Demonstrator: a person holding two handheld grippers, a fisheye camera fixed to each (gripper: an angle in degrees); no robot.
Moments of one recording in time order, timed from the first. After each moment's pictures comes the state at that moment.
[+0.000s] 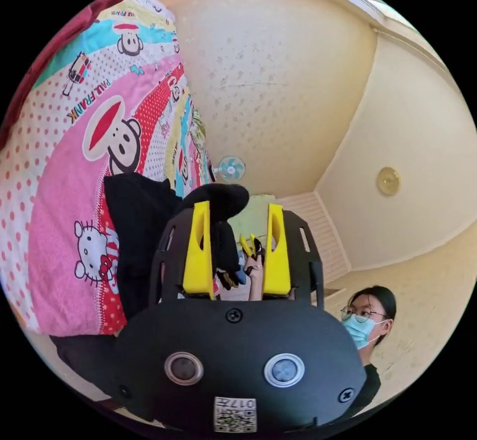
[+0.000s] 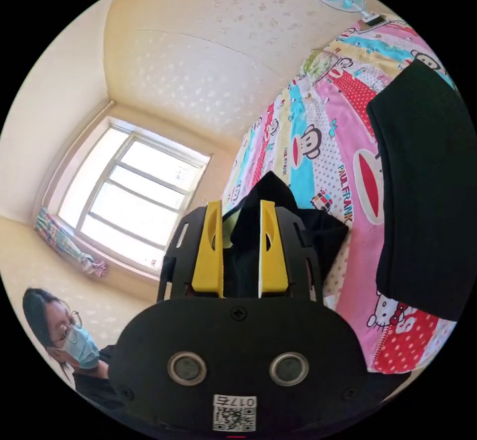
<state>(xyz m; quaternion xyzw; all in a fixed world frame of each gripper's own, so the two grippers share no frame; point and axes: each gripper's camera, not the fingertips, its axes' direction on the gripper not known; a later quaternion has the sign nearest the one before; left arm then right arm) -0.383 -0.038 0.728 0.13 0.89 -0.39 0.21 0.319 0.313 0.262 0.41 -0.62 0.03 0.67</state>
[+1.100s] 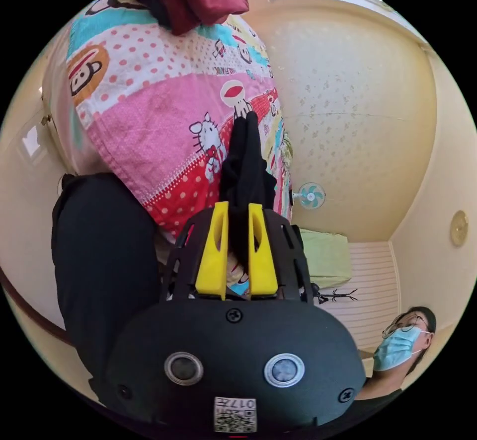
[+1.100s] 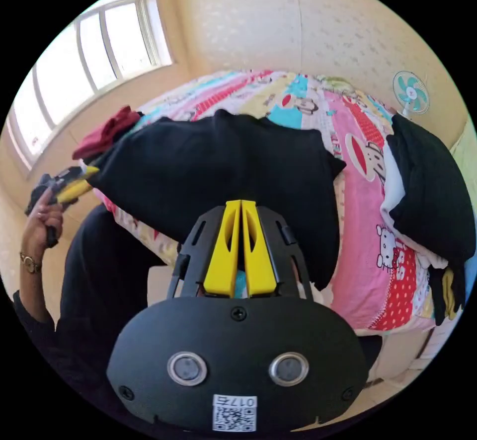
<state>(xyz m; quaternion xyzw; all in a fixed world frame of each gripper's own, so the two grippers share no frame) -0.231 0.052 0.639 -0.06 0.78 -0.52 0.34 -0.065 0.376 0.290 0.38 -0.22 -0.08 0.89</state>
